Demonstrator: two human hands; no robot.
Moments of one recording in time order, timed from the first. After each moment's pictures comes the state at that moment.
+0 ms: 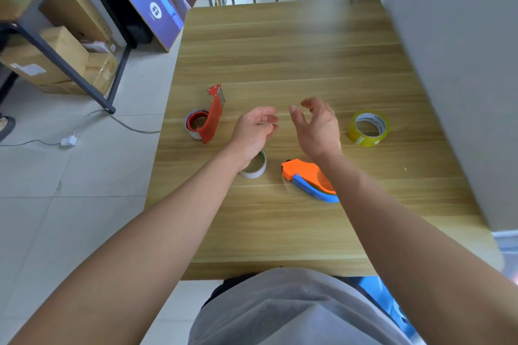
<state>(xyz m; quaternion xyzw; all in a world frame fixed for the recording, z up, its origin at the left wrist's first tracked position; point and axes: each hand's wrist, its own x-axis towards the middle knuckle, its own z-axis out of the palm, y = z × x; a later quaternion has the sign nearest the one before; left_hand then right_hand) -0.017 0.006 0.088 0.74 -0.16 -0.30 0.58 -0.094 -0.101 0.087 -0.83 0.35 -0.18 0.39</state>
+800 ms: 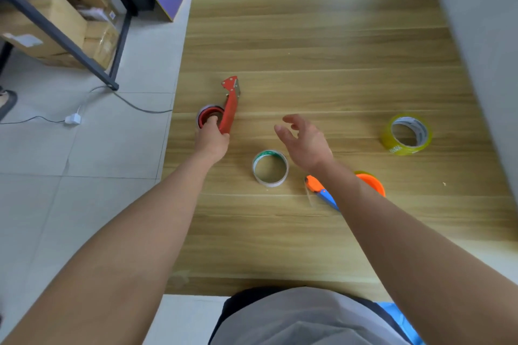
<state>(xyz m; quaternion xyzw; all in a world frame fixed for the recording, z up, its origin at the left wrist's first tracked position) 0.111 0.068 0.001 0.94 -0.08 -0.22 0.25 -0.025 -0.079 0.044 -0.83 0.31 0.00 0.47</state>
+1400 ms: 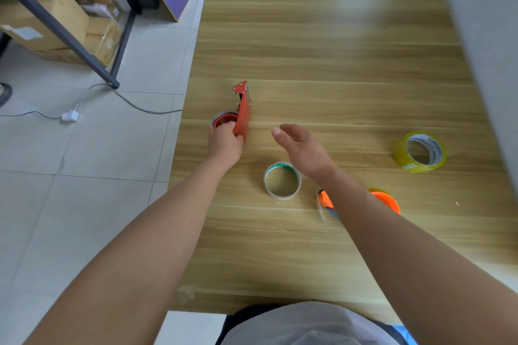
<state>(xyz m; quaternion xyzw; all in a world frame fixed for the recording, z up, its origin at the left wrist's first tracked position) 0.122 0.062 0.004 0.93 -0.13 -0.17 0.30 0.007 -0.062 0.049 -0.74 0.31 0.05 0.60</state>
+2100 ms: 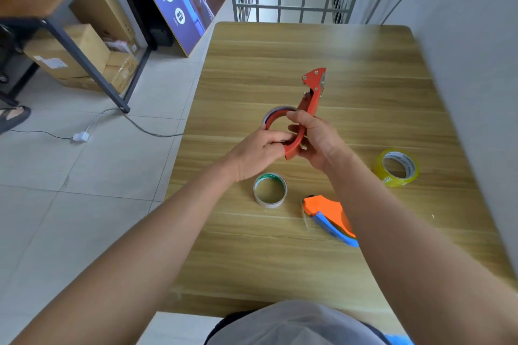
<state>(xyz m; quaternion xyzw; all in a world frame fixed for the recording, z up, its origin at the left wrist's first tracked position) 0.047 0.039 0.114 0.78 -0.38 -0.29 0.40 -0.004 -0.101 0.103 -0.52 0.39 -0.03 0.76</state>
